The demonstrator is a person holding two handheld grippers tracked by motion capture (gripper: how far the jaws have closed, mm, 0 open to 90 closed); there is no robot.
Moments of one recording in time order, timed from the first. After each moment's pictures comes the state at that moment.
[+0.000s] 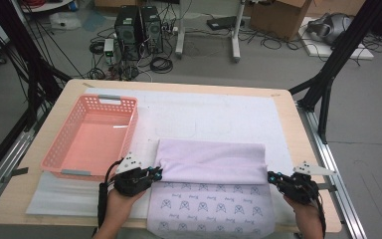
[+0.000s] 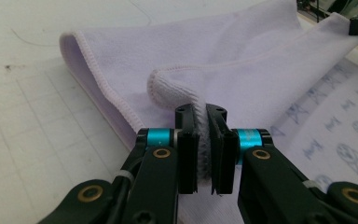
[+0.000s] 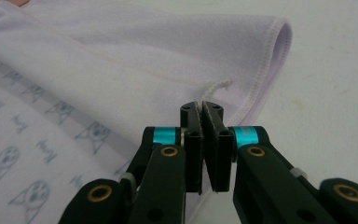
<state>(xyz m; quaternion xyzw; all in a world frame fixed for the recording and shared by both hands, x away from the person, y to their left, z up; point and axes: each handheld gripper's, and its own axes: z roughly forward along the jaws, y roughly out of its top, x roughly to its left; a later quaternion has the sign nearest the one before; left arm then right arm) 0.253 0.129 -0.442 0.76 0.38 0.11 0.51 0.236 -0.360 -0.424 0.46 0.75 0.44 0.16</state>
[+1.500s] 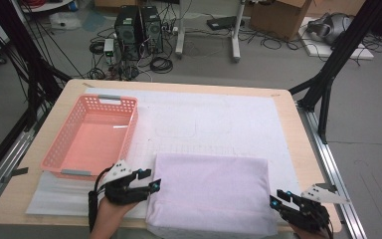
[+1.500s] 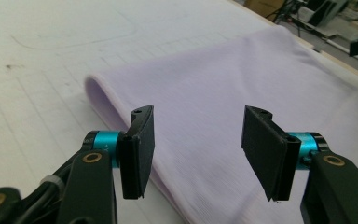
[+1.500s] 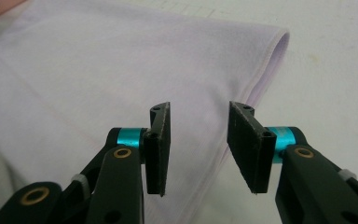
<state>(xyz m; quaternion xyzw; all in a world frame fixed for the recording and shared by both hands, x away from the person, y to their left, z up) 0.254 0.141 -0.431 0.75 0.39 0.10 0.53 0.183 -0.354 -0.420 0.47 0.75 0.43 0.16</state>
